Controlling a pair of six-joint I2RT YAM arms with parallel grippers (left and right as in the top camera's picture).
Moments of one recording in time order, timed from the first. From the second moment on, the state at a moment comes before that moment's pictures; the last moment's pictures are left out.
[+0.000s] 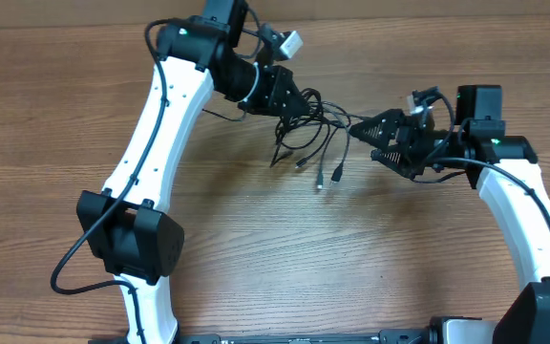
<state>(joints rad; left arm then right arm) -0.31 2.06 2.13 -1.33 0.91 -0.02 -0.02 1.50 1.09 -0.63 -0.92 0.46</state>
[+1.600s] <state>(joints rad) -0.29 2.06 2.13 -1.40 1.14 -0.51 0.34 1.51 1.09 -0.43 -0.53 0.44</state>
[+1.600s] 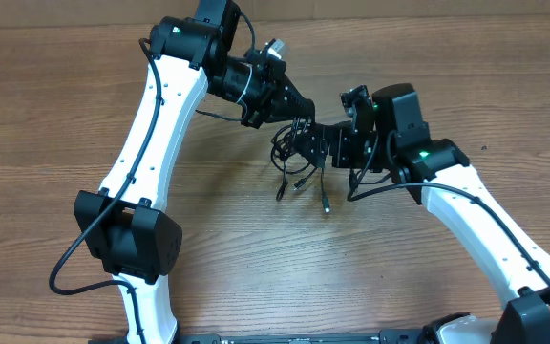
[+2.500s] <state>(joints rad) -0.26 2.06 2.13 -1.39 1.29 -0.56 0.35 1.62 1.10 -0.70 -0.15 0.49</state>
